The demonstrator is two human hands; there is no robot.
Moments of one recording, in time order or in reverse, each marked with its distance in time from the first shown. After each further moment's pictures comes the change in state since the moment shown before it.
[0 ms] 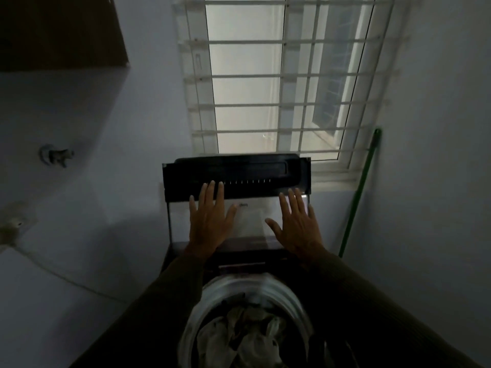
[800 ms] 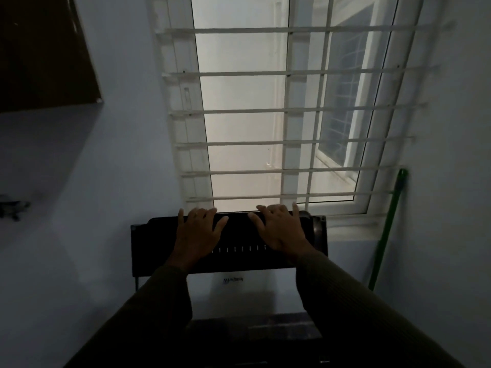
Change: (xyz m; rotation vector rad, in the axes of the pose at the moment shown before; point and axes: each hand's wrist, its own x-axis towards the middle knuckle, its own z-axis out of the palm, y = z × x) left_hand 0.198 -0.034 0.056 0.035 -0.086 -0.057; right_hand 0.227 0.007 0.012 0.159 -0.003 -0.083
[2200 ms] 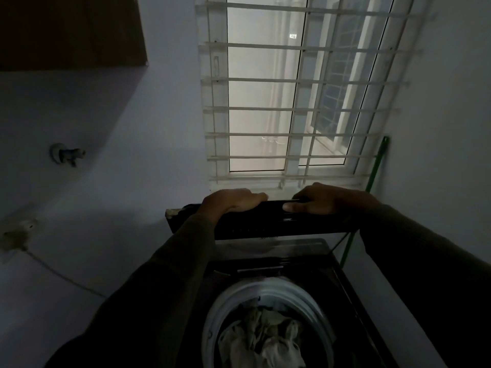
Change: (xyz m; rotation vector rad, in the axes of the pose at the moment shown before) left_hand -0.141 0.004 -0.131 -0.257 -0.740 -0.025; right_hand -0.159 -0.070 -0.121 0.078 -0.558 -0.112
